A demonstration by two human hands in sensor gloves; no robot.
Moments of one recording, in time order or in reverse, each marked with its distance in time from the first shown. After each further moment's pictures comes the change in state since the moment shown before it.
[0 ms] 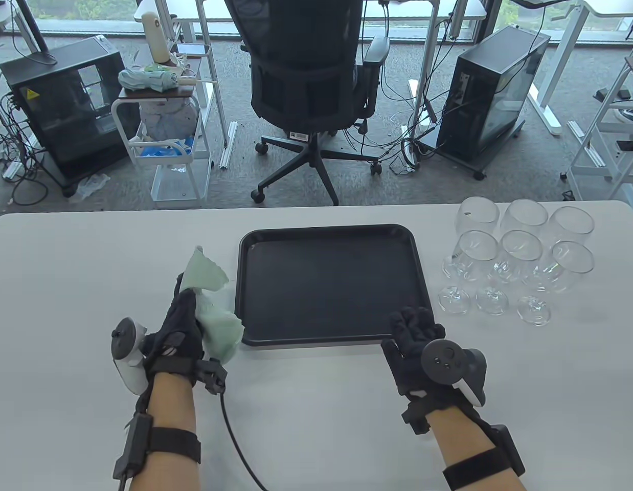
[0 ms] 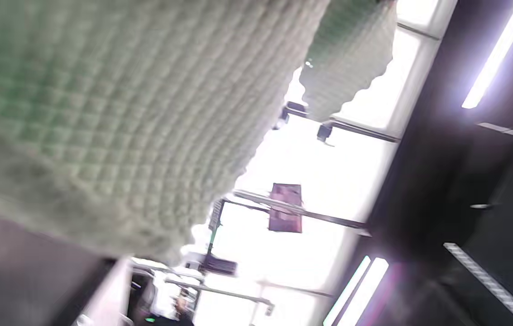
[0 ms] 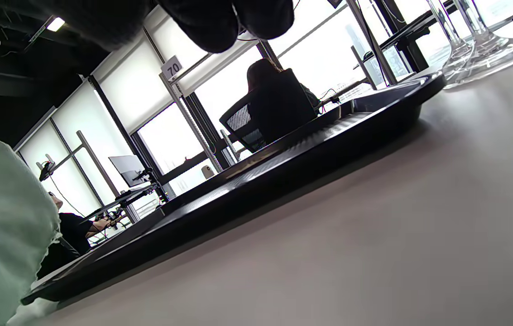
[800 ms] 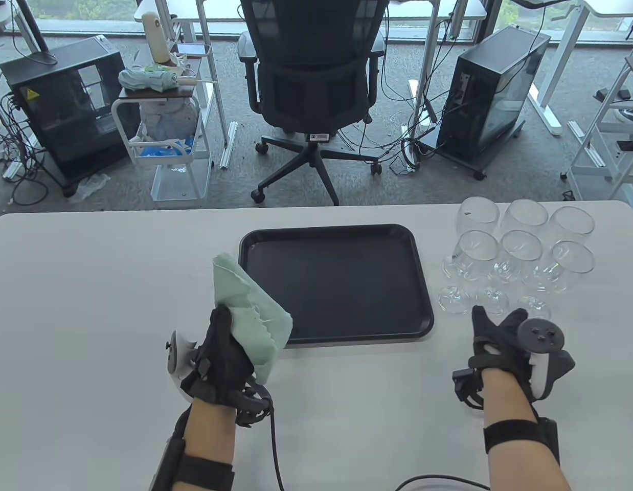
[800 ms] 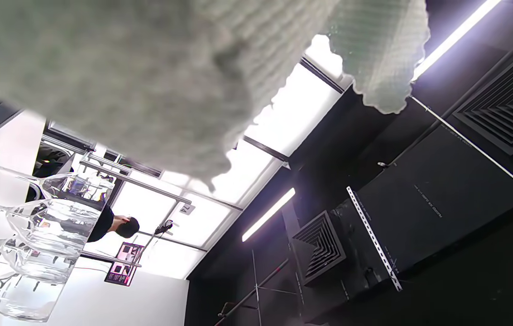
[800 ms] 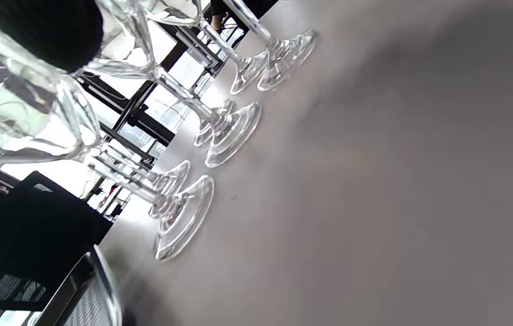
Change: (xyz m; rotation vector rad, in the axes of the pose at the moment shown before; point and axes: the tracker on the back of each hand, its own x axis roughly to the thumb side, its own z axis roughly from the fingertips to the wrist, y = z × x) left_hand -0.028 -0.068 0.012 -0.252 -0.096 0.228; right_hand -0.142 -0.092 0.006 -0.288 0.955 -0.277
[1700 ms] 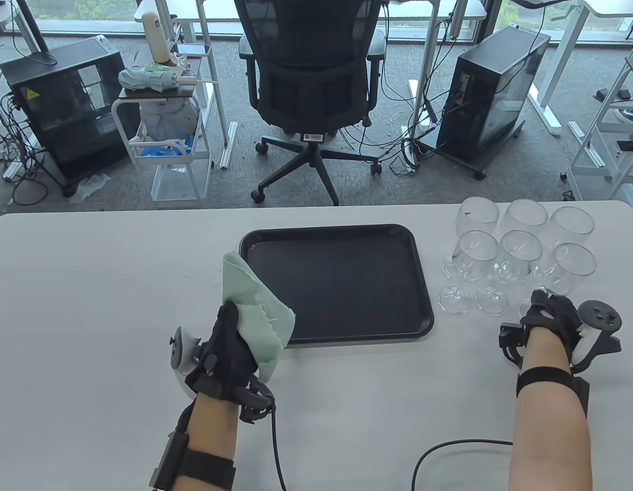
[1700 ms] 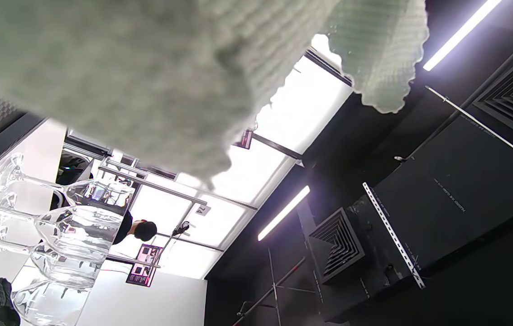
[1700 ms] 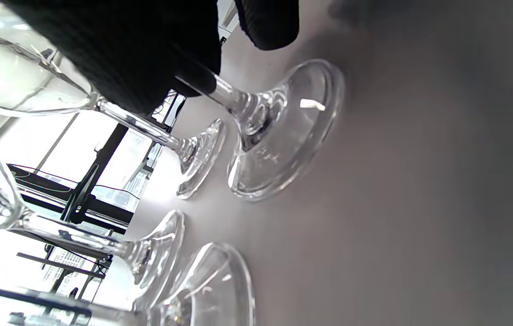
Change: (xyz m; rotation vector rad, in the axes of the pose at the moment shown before) left_hand -0.006 0.003 -0.004 -0.002 0.036 -0.042; right_hand -0.021 -0.024 -0.093 -0.170 0.145 -0.215
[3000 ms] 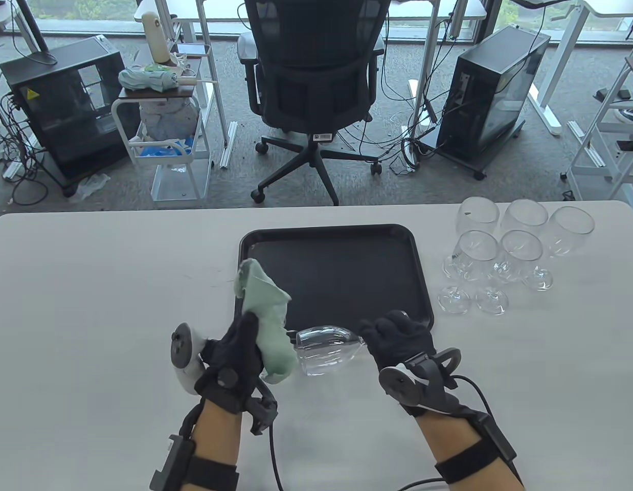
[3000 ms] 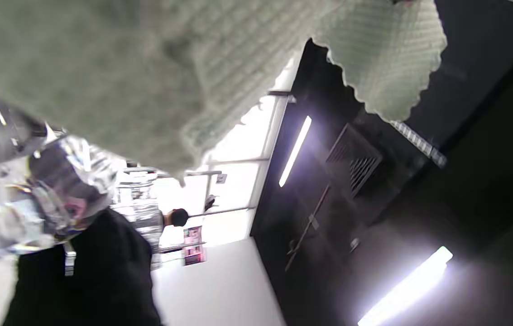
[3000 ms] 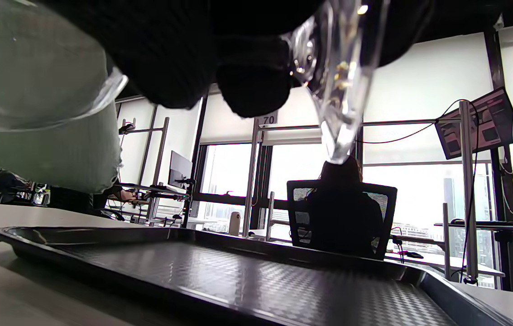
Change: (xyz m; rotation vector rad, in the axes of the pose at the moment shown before) left_hand 0.025 -0.053 -0.003 -0.242 -0.090 -0.549; right_hand 0.038 0.093 0.319 0.109 -1.678 0.637
